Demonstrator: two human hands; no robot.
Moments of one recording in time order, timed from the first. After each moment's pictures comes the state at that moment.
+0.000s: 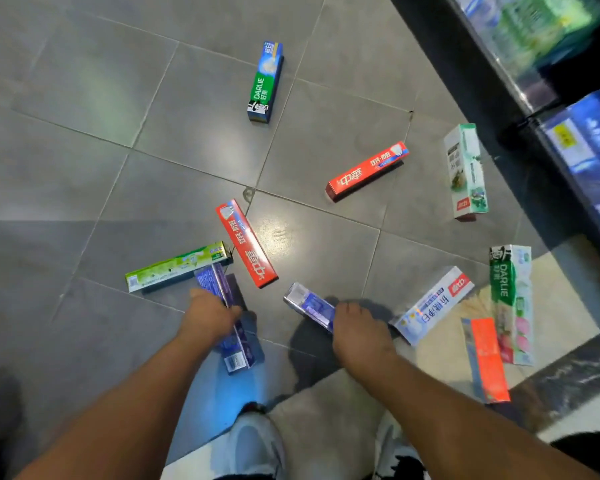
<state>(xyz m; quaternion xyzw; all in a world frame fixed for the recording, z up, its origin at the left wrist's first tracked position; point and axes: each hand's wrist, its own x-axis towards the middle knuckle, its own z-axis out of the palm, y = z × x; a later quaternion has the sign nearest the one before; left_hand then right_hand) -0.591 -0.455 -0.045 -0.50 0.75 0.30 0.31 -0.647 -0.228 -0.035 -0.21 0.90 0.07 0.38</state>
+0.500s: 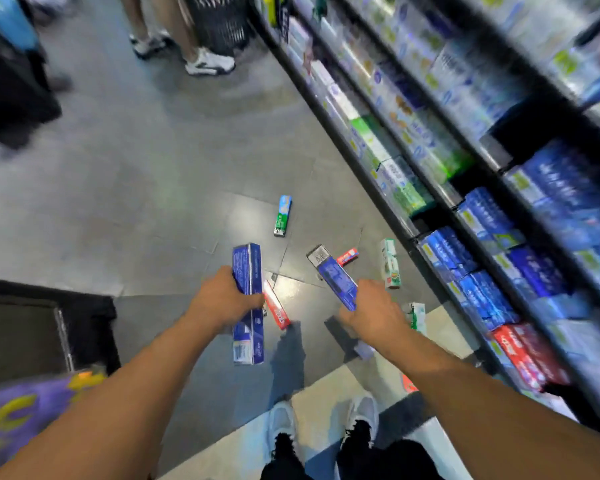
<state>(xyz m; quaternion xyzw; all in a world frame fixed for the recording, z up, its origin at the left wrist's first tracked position) -0.663 -0.478 0.493 -0.37 0.83 0.35 0.23 -0.738 -0.239 0.479 -0.08 0.93 -0.14 0.33</state>
